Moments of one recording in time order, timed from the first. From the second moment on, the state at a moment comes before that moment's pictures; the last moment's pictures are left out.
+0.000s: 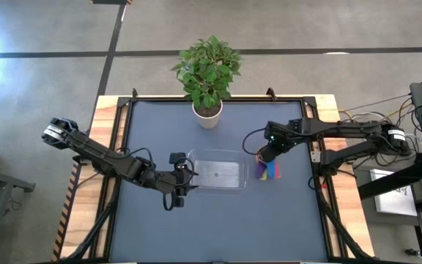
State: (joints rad) left arm -0.41 1.37 0.89 -0.19 -0.45 -0.09; right arm -0.22 1.20 0.85 -0.94 0.03 0.76
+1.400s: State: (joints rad) left arm -0.38 1.42 0.89 0.02 -0.30 -0.04; right arm 0.15 1.19 0.93 -1.18 0.26 1.23
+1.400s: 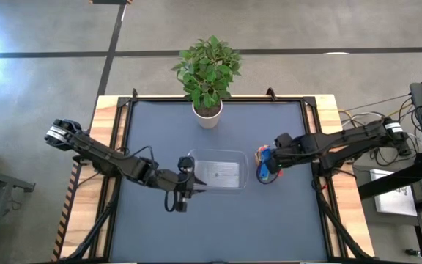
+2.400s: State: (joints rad) left arm -0.38 1.42 0.89 0.01 -0.30 -0.03; right arm 0.16 1.30 0.76 -0.92 0.17 1.34
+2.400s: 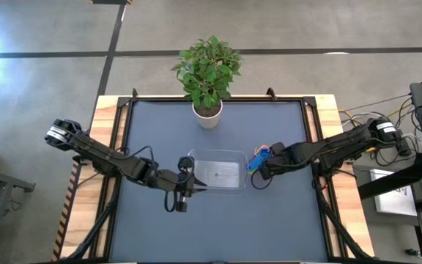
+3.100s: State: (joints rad) left arm -0.38 1.41 0.89 -0.05 -0.30 -0.02; right arm 0.22 1.28 1.17 -1.13 0.42 -0.12
